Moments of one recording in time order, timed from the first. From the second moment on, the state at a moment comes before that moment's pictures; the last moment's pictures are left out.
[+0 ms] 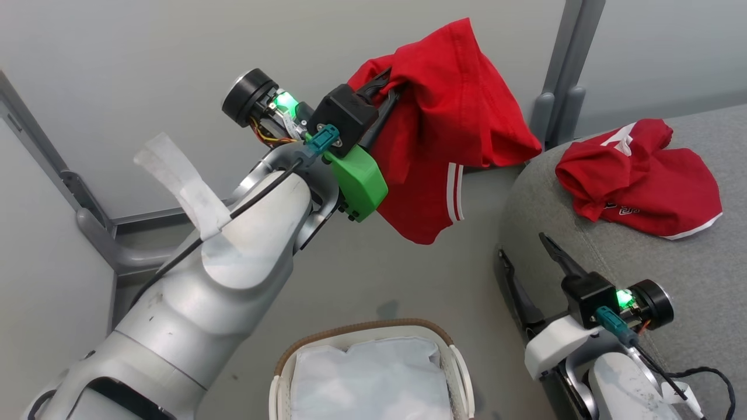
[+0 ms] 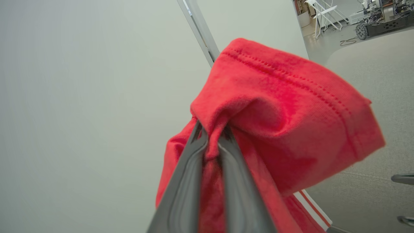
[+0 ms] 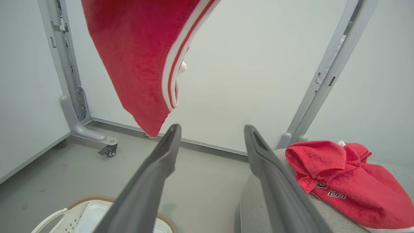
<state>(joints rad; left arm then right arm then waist) -0.96 0.11 -0.82 0.62 -0.33 -0.13 -0.18 -0.21 -0.05 0.12 0.32 -0.06 0.13 -0.26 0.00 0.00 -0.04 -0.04</state>
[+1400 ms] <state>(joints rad) -1.01 0.08 -0.93 0.59 -0.49 -0.13 -0.17 -0.56 -0.05 0.43 0.67 0.05 0.13 -0.26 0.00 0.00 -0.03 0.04</state>
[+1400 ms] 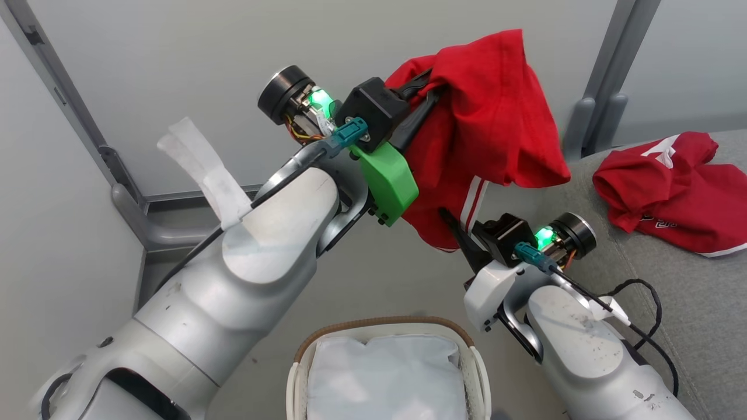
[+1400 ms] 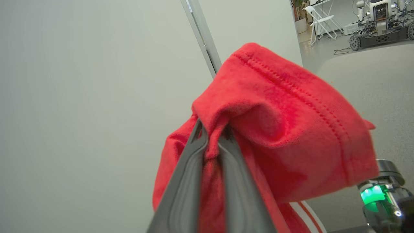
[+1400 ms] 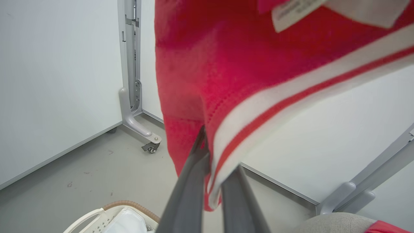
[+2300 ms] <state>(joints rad) -0.79 0.07 -0.90 0.77 -0.60 -0.11 -0.26 -0.49 -0.06 0.36 0.43 0.02 0.13 -0.26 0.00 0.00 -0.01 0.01</state>
